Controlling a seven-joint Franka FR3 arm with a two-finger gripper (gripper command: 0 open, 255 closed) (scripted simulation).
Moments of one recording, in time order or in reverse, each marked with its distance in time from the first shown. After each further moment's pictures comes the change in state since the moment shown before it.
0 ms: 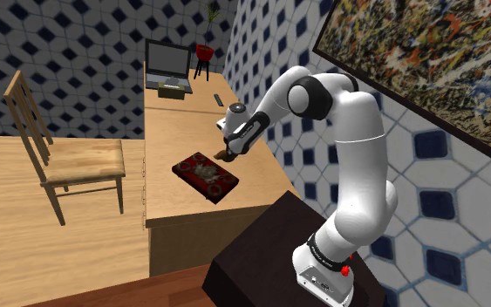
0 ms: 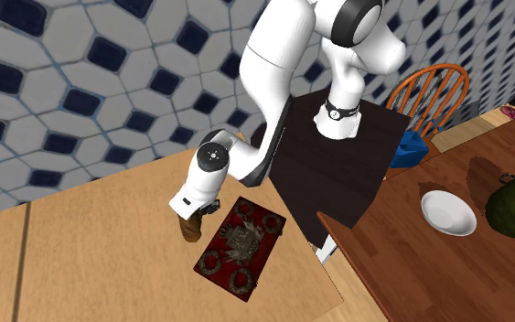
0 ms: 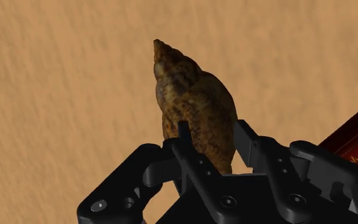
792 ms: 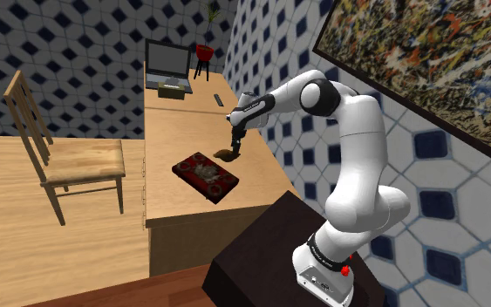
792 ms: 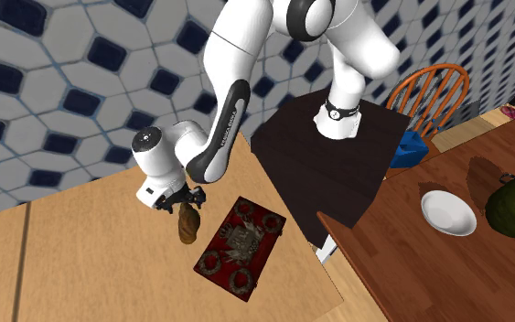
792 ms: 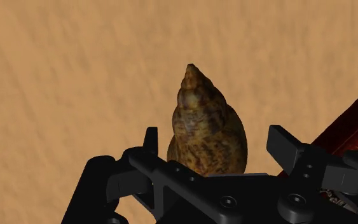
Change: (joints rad) arm -0.418 0.103 0.353 0.288 0.290 -0.397 -0.469
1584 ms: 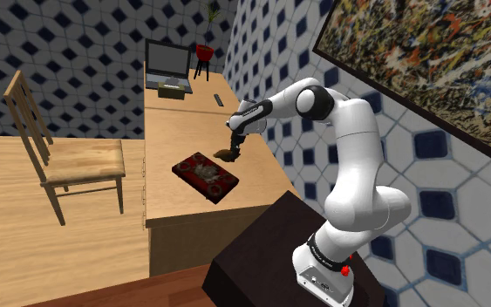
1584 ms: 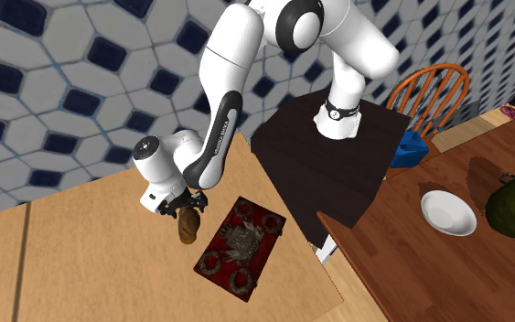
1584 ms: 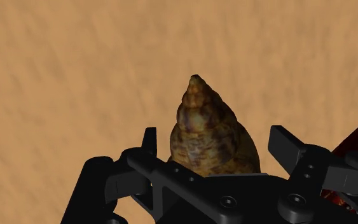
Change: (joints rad) arm -0.036 0.099 0.028 0.068 0.031 -0.013 -0.059
